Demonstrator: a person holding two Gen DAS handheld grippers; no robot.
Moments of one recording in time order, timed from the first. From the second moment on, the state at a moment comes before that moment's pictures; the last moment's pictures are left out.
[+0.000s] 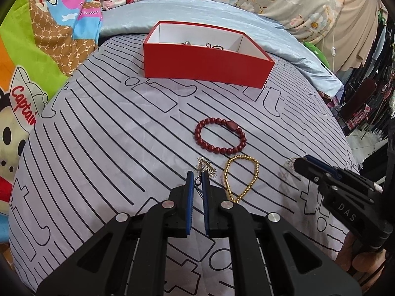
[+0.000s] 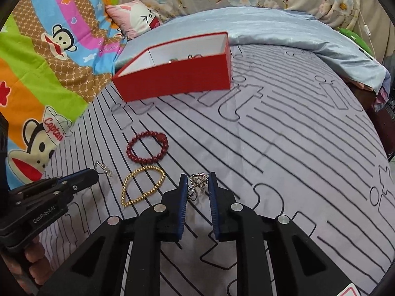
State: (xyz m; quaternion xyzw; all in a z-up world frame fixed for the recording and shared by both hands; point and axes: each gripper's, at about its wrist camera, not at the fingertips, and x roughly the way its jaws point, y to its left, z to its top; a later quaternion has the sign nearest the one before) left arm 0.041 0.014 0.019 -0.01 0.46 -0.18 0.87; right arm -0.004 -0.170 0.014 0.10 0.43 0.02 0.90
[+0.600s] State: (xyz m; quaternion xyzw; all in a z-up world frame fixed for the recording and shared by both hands) left arm 0.111 -0.007 0.112 0.00 0.39 -0.19 0.90; right arm 0.071 -0.177 0.121 0.08 0.34 0.06 0.94
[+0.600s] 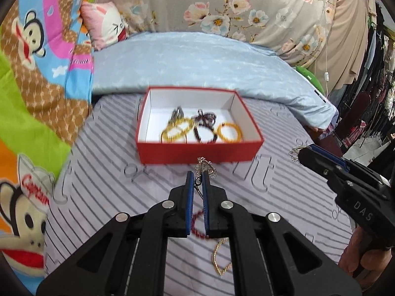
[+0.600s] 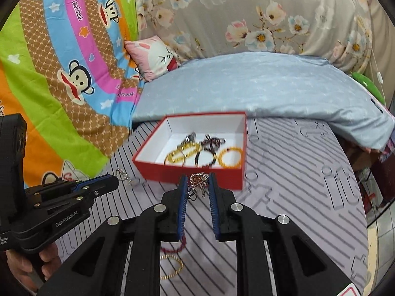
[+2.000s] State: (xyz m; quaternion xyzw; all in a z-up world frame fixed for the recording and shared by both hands) left arm 0.281 -0.052 0.061 0.02 0.42 -0.16 0.89; right arm 0.236 -0.171 0.051 0.09 0.40 0.06 0.91
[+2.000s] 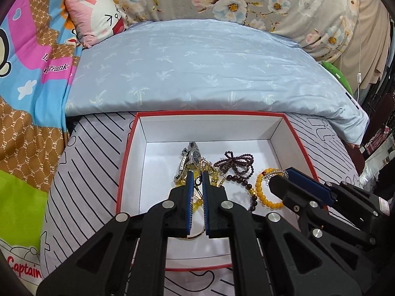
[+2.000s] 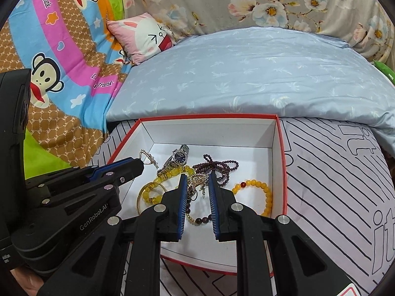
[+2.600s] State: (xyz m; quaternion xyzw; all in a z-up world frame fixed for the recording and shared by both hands) left arm 0.277 -0.050 0.058 0.02 0.42 -0.15 0.89; right arm 0.229 -0.176 0.056 0.09 0.39 0.05 0.91
